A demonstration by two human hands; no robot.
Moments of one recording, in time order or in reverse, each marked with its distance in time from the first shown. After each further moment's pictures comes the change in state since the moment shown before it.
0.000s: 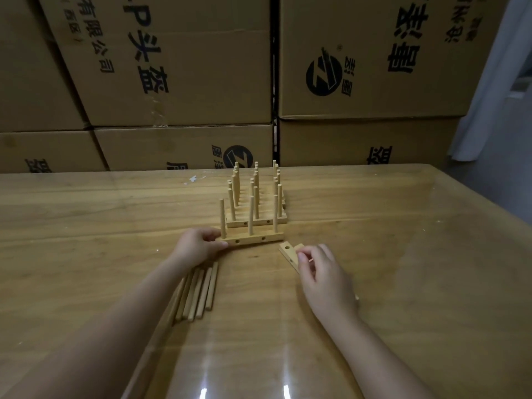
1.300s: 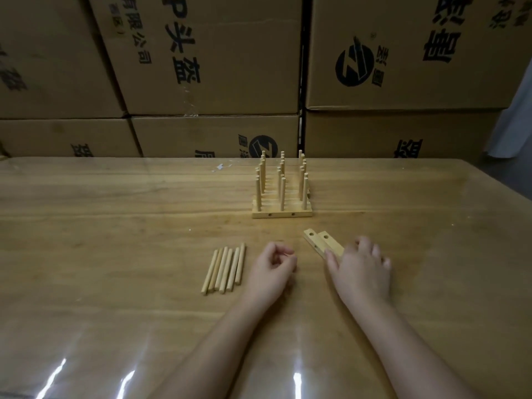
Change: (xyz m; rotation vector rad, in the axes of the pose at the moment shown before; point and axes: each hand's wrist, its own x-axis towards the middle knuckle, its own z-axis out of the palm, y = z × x) left_hand -0.103 0.033 0.084 -0.550 0.033 0.081; right_hand 0.000 -0.005 -0.006 -0.684 -0.180 0.237
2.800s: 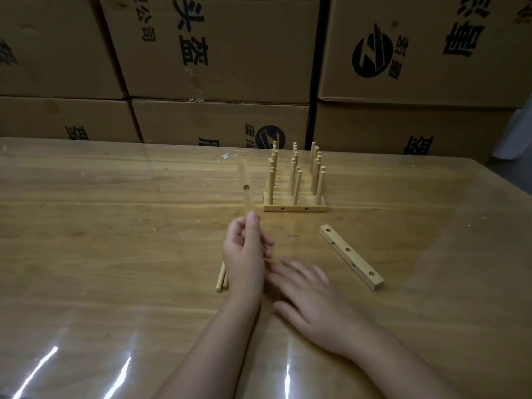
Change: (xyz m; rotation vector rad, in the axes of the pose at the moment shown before) left_hand 0.014 -0.001 -0.037 -0.456 0.422 0.266; right_hand -0.050 -0.050 -0.003 0.306 -0.311 -0.914
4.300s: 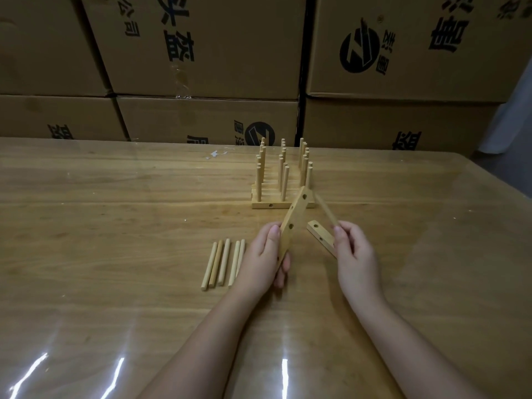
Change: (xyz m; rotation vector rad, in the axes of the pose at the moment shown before) left_hand -0.012 -0.007 0.011 0.386 -0.545 -0.113; right_hand -0.004 0.048 -0.016 0.672 0.875 0.576
